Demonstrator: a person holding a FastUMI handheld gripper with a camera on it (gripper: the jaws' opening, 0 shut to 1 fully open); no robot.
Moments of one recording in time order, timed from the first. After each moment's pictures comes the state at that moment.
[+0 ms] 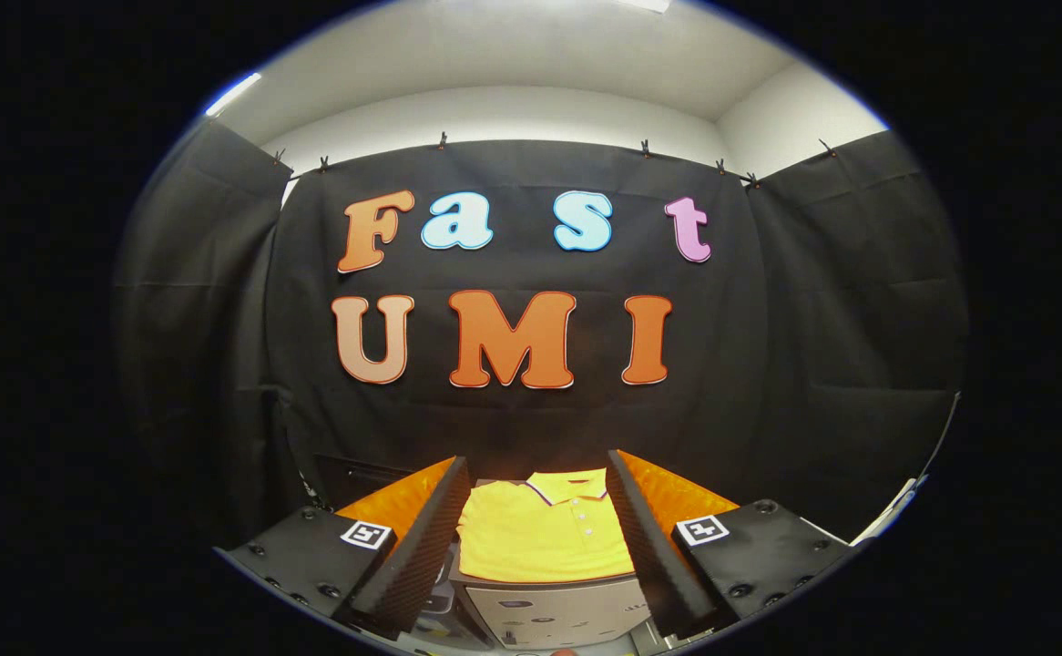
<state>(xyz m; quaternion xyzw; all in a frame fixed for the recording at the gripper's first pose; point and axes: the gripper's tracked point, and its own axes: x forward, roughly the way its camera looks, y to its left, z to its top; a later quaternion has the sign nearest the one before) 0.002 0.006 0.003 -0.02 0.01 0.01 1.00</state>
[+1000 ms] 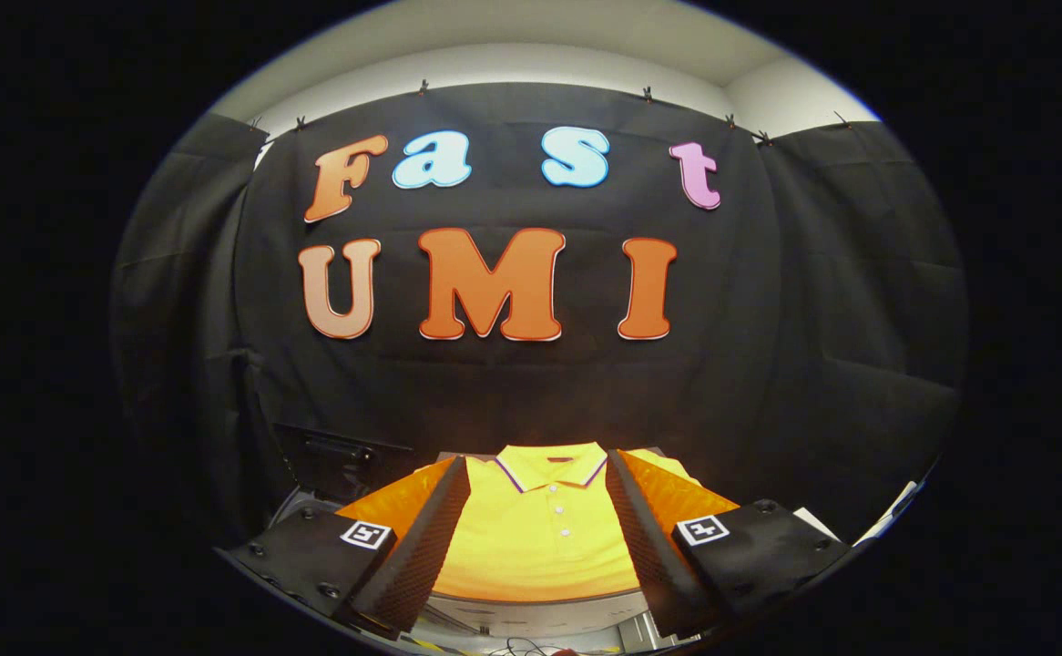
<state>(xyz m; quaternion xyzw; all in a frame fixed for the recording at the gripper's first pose) 0.123 -0.047 -0.061 -0.03 0.10 0.00 0.99</state>
